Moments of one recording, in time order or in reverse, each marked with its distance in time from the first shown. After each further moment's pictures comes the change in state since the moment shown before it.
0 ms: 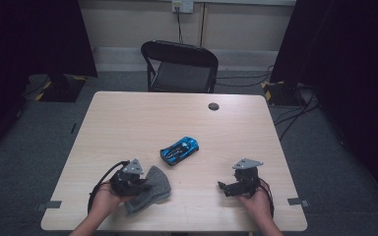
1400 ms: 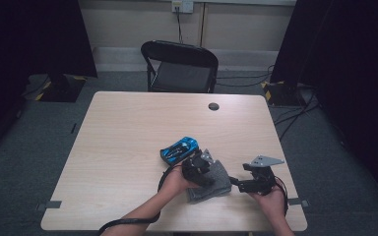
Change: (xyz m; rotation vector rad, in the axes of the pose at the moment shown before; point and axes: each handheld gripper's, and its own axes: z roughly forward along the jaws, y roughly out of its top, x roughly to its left) left arm -0.044 0.138 0.129 0.043 -0.112 0.138; right arm -0.023 0.001 -0.042 -0.101 0.088 0.028
